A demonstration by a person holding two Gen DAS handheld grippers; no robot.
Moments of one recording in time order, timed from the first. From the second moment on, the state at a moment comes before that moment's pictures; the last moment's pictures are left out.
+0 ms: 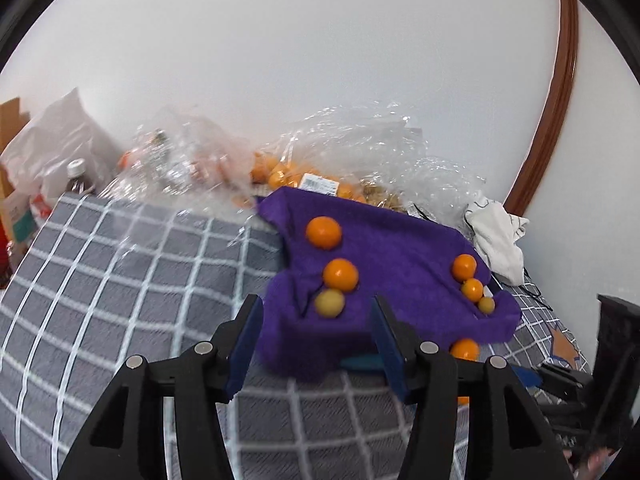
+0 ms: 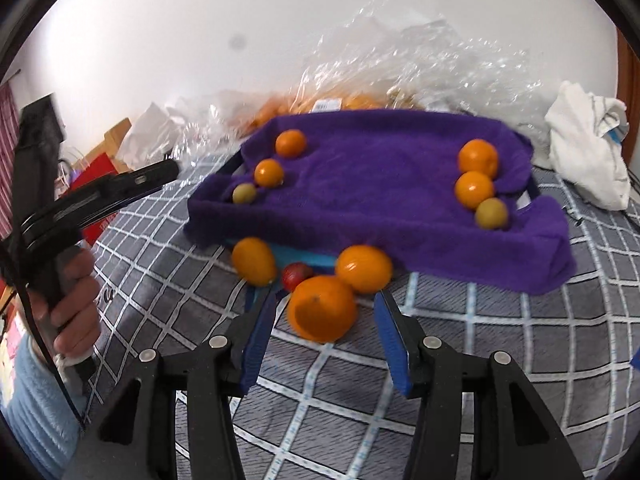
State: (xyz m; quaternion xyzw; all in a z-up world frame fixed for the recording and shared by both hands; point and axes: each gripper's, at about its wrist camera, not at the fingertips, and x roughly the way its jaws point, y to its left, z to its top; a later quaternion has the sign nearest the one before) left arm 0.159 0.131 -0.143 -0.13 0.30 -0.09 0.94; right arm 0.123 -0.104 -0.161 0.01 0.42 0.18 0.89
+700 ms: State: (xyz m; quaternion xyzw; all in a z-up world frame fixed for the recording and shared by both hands) left arm 0.149 0.115 -0.163 -0.10 0.33 -0.16 0.92; right arm 0.111 -0.105 -0.170 -0.05 0.41 0.14 0.90
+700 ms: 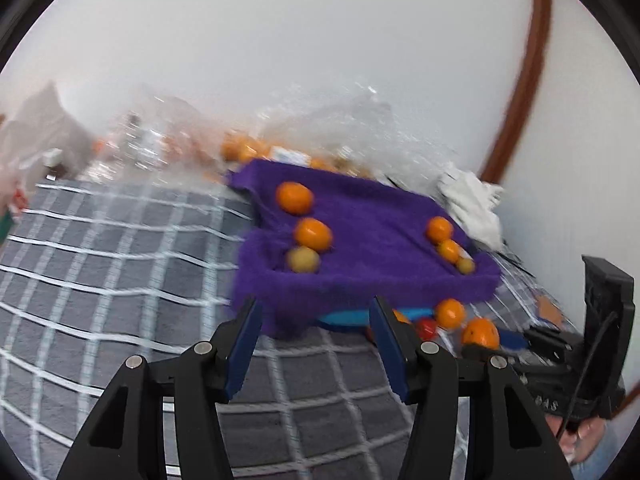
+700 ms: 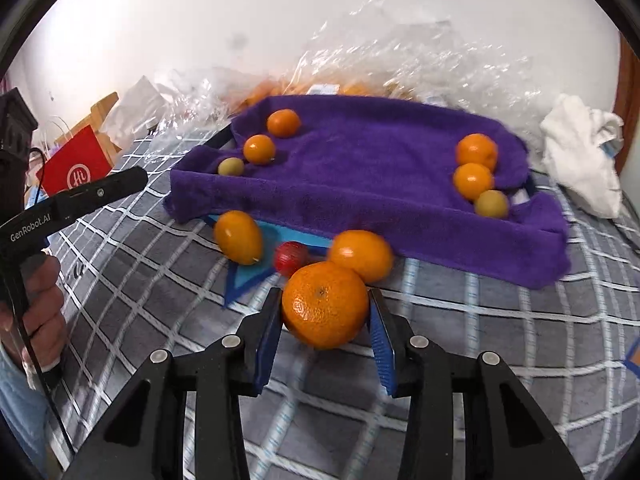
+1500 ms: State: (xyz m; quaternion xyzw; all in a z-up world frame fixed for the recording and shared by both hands) left arm 0.185 0.038 -0.194 -0.15 0.43 -0.11 0.88; right arm 0.098 -0.183 -0.170 0.03 0.40 0.11 0.91
